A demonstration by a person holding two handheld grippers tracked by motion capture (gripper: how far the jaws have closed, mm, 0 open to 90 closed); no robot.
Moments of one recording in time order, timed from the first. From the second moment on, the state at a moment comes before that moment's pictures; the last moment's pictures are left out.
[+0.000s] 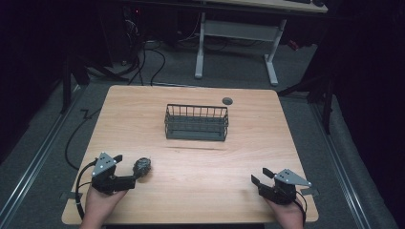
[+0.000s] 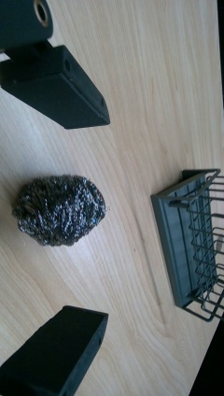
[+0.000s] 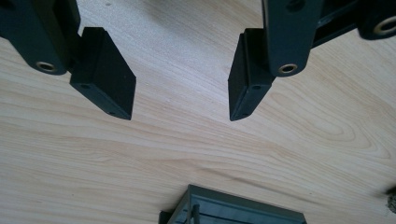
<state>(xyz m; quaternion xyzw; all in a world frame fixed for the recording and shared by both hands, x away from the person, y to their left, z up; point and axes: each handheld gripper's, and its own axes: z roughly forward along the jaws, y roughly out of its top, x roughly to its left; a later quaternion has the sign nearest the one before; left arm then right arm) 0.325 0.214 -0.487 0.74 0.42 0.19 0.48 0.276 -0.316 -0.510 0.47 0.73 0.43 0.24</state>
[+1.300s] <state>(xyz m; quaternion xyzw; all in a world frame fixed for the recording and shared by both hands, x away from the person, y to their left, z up) 0.323 0.230 -0.496 0.74 0.45 0.20 0.46 0.286 -0.309 -0.512 0.46 0.74 0.43 0.24</state>
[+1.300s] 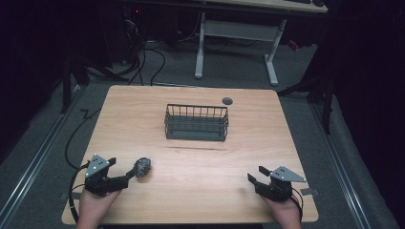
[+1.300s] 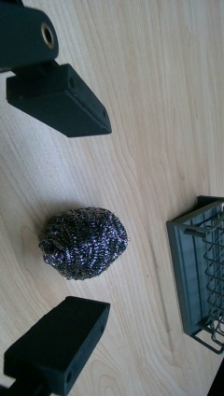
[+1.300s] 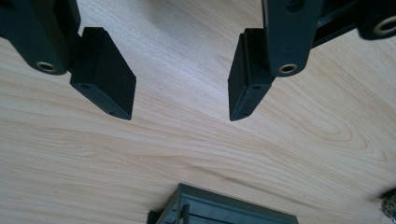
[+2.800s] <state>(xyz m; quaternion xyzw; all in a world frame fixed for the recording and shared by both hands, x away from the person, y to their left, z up) 0.344 0.182 -0.523 0.80 0.42 0.20 0.38 0.288 -0.307 -0.514 0.45 0.75 0.42 0.23</state>
